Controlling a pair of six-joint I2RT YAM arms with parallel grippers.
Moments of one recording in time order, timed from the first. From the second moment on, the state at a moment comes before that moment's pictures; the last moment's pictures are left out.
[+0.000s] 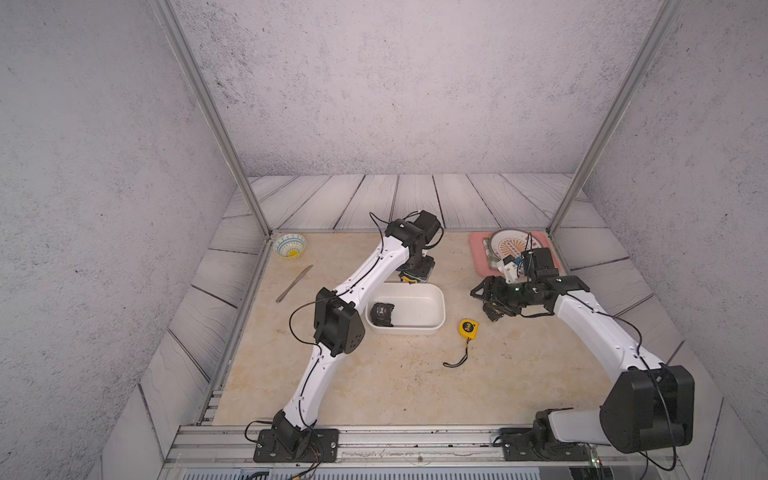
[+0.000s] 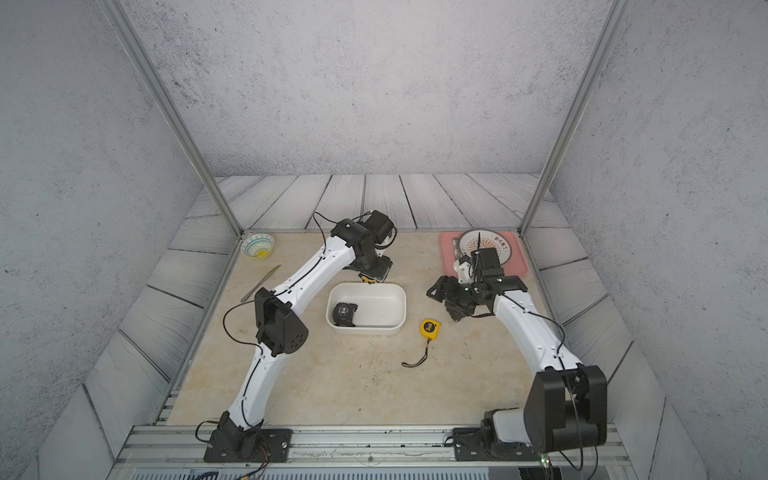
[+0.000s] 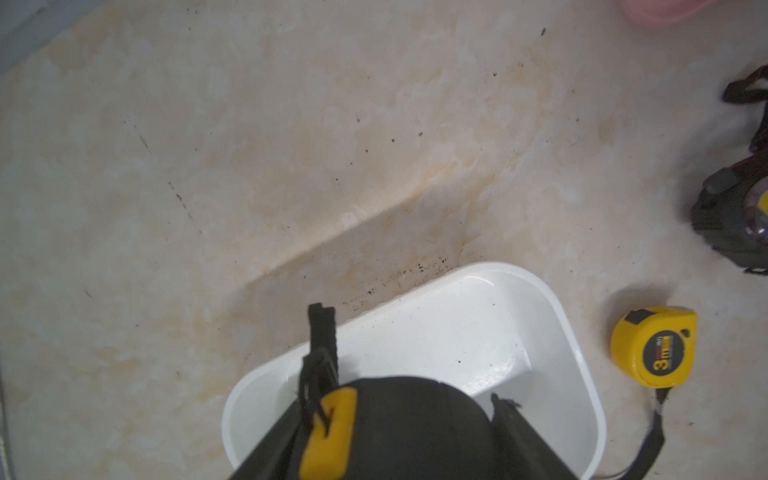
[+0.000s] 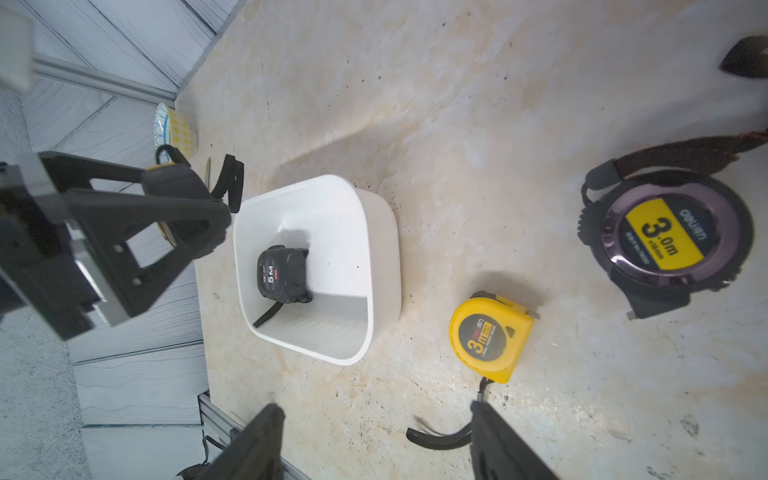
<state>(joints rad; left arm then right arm) -0.67 2.36 2.50 -1.36 -0.05 -0.23 0.14 1.36 1.07 -0.72 -0.55 0.47</state>
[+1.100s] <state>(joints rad) -0.59 1.96 1.72 -0.55 0.53 -1.66 0.36 1.43 1.09 -0.33 -0.58 0.49</state>
